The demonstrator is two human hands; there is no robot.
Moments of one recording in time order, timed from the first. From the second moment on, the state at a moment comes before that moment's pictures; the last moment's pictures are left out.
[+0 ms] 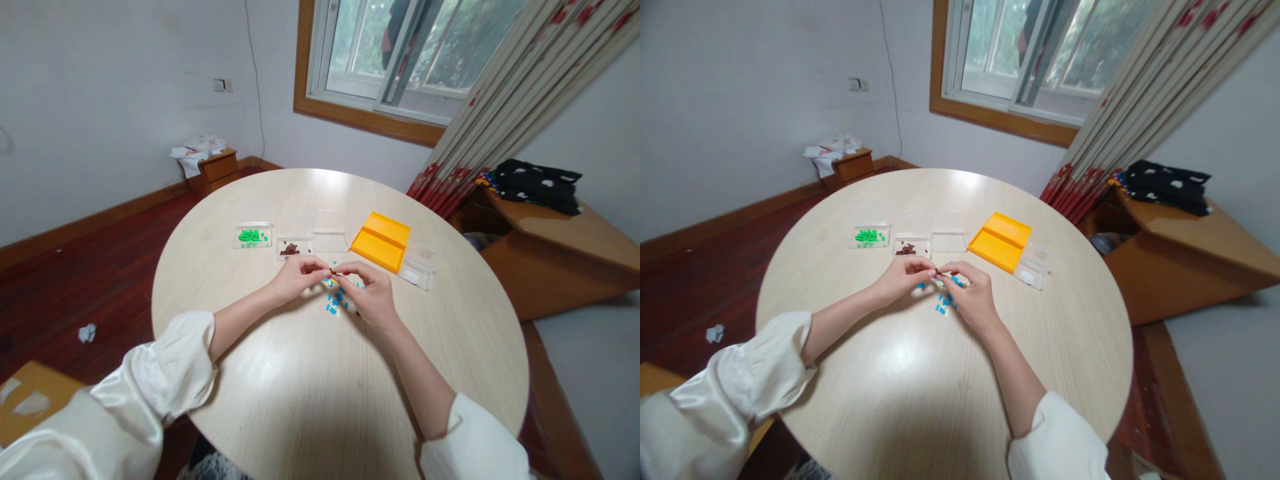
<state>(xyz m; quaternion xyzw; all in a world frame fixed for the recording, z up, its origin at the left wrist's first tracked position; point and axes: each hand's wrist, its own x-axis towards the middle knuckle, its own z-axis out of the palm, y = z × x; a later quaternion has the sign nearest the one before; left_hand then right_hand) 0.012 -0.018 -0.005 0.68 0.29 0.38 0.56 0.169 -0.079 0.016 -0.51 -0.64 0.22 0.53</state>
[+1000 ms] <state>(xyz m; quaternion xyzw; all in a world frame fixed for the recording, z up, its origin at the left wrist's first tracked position) -0.012 0.014 -0.003 0.73 0.42 0.42 0.33 0.208 -0.077 0.031 -0.56 -0.70 0.23 0.38</state>
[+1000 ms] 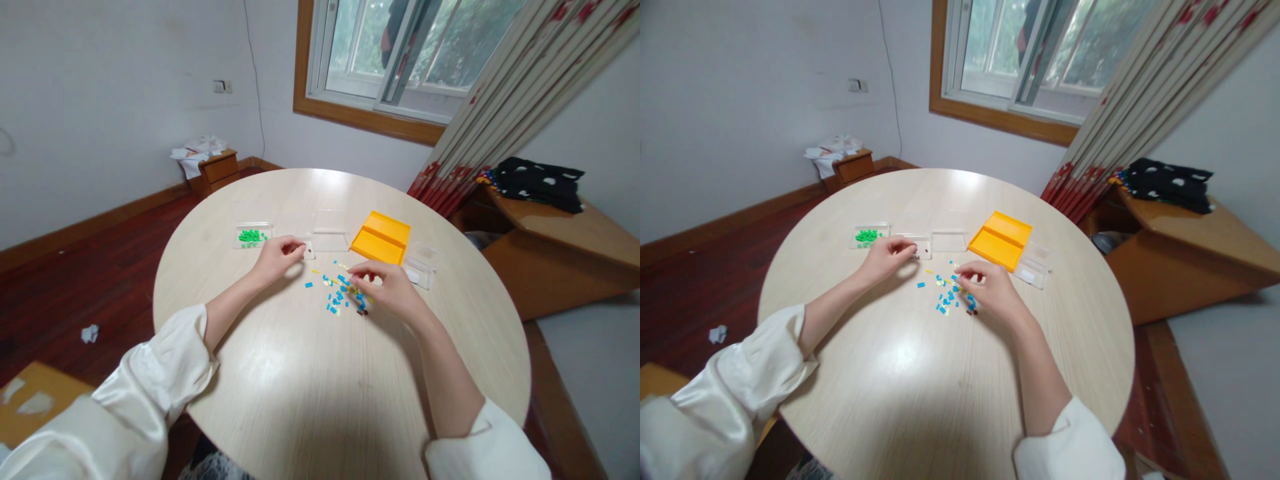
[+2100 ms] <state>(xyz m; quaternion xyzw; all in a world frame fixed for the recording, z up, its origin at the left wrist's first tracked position) -0.026 0.030 -0.011 0.77 0.49 0.40 0.11 0.223 -0.081 0.027 -0.59 -0.74 0.31 0.05</state>
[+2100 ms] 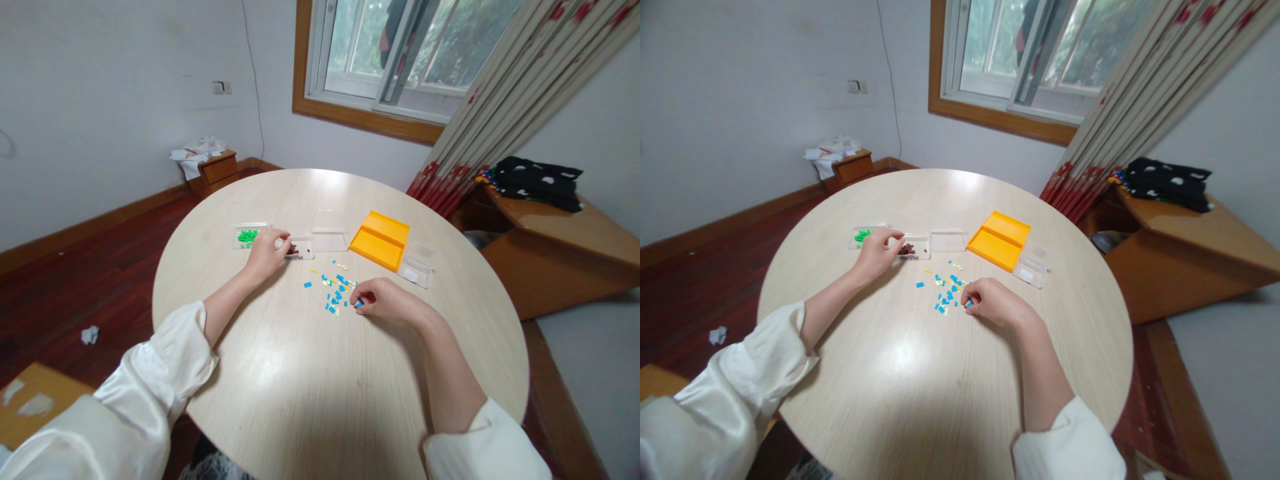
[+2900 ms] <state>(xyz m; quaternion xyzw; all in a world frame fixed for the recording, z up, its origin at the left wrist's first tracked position) 0.012 -0.020 -0.006 0.78 0.29 0.32 0.46 0.188 -0.077 0.021 -0.52 -0.71 0.29 0.38</state>
